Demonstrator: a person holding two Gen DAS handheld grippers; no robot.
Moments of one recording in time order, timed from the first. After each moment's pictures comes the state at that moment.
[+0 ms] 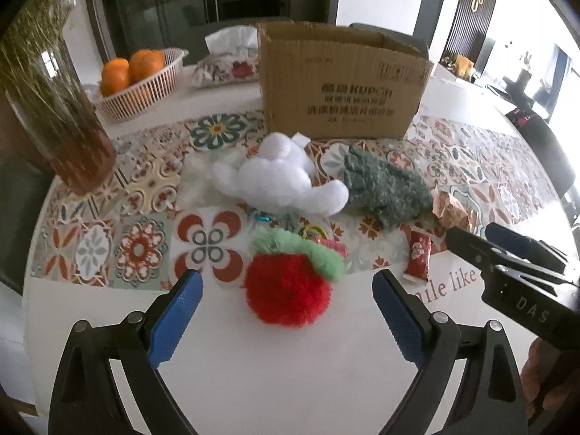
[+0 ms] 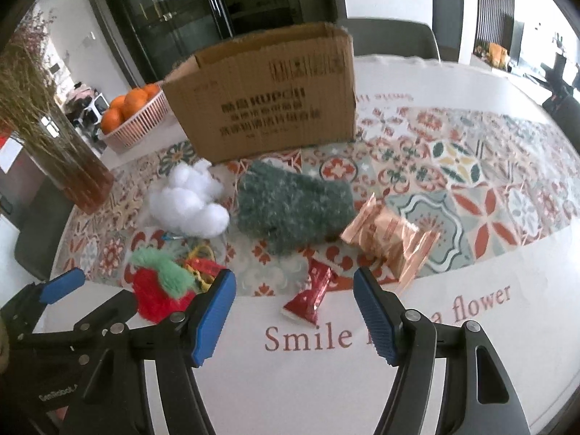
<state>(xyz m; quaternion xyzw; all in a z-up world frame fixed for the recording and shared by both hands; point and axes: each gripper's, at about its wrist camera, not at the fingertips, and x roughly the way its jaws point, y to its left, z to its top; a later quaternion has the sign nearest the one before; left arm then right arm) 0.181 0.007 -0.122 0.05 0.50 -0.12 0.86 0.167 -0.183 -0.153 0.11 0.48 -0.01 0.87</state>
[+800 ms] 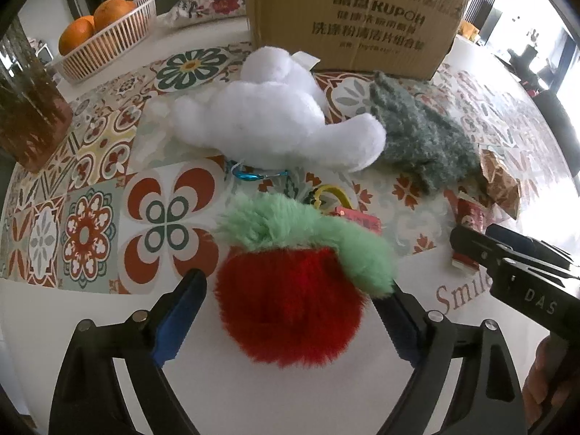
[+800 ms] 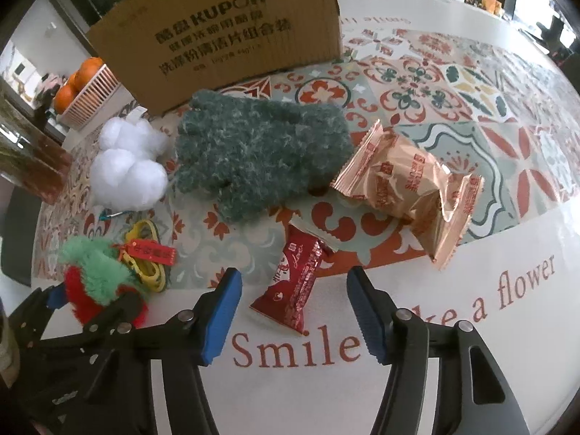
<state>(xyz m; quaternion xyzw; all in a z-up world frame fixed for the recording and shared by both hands) 0.221 -0.004 -0.204 0.07 0.57 -0.13 0.81 0.205 -0.194 -0.228 0.14 0.56 -0.04 0.81</state>
